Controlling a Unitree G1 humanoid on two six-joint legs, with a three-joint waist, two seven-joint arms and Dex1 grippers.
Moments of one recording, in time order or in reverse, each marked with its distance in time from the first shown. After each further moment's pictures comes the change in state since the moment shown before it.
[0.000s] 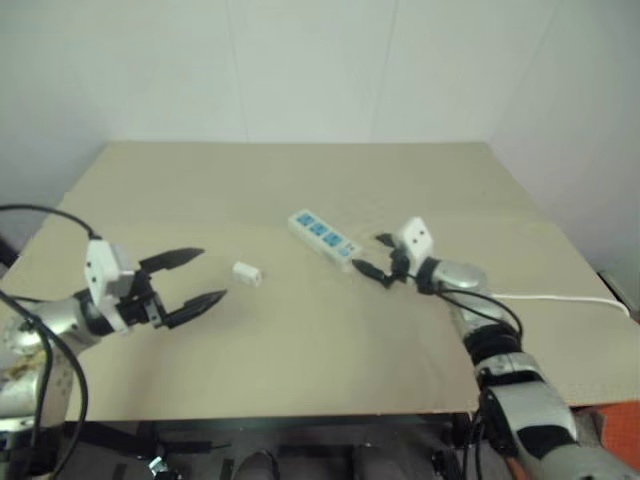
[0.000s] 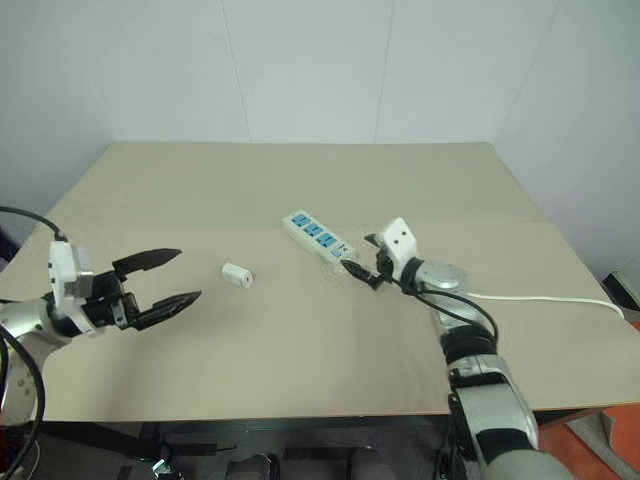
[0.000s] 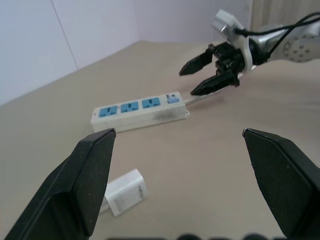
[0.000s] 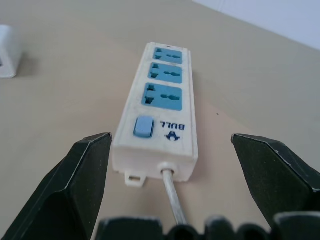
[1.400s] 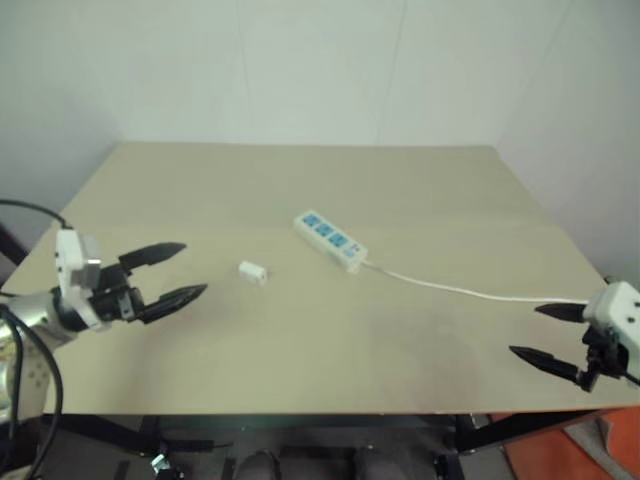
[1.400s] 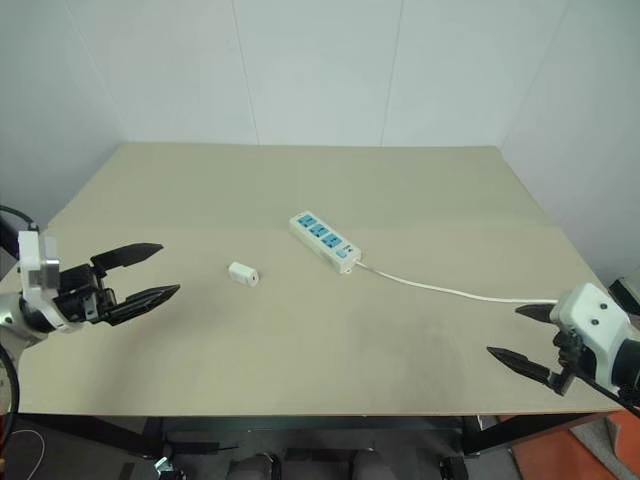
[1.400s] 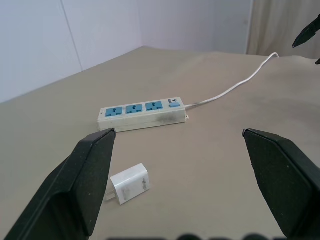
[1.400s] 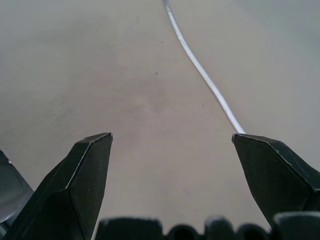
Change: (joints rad) left arm 0.027 0.061 0.065 0.062 -0.071 0.055 -0.072; right arm 1.078 -0.666 -0.632 -1.140 0.314 0.516 0.349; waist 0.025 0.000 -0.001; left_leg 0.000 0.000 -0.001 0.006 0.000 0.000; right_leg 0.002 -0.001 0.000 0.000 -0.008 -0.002
